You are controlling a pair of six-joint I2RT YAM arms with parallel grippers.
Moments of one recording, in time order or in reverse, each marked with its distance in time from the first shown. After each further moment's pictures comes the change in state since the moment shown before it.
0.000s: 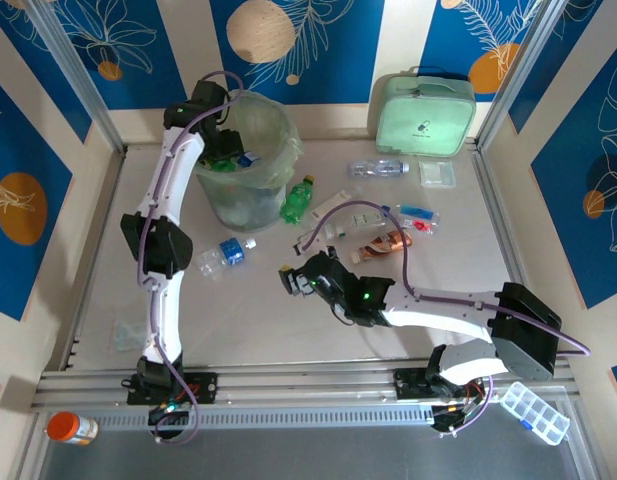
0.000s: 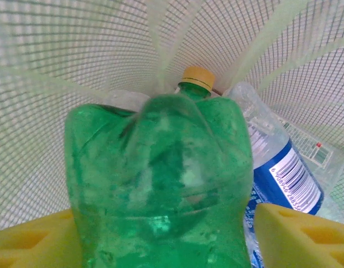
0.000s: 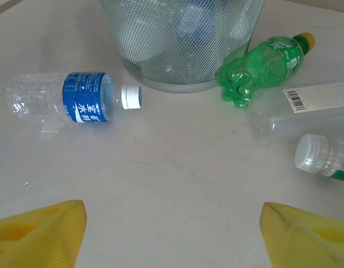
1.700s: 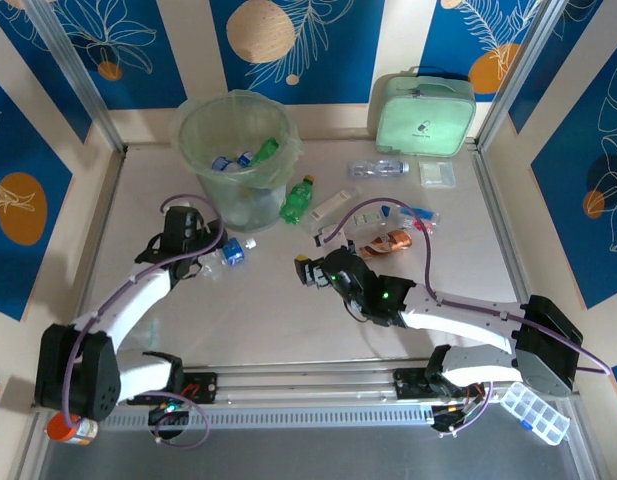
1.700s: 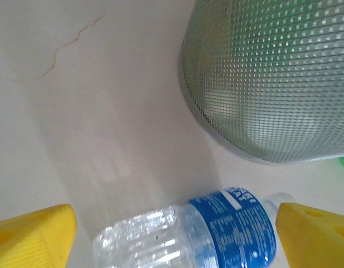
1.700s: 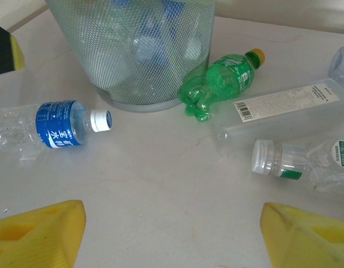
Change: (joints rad) left arm -0.004 -1.059 -1.839 1.085 -0.082 -0.069; right arm -0.076 -0.134 -0.067 0.005 0.021 0.016
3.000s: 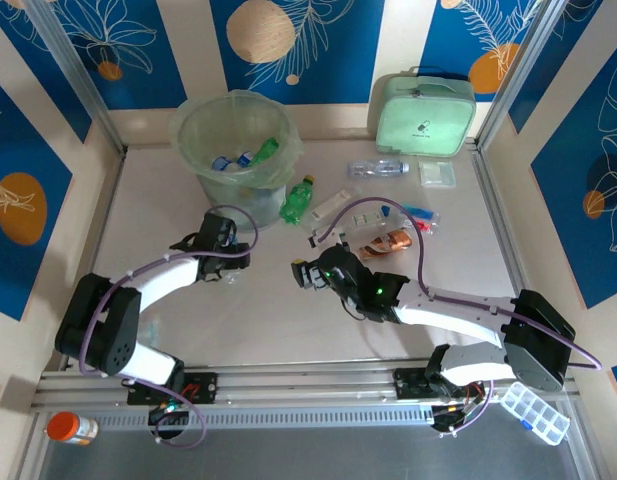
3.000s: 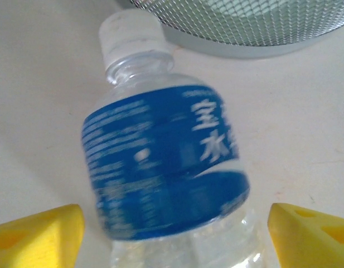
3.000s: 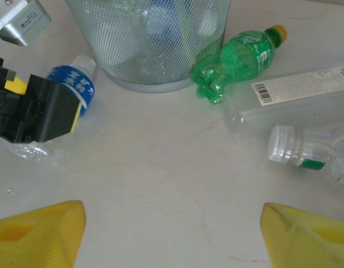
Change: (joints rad) left arm -0.146 0.249 0.036 -0.029 -0.011 0.137; right arm -0.017 0.055 0.023 -0.028 -0.074 0.000
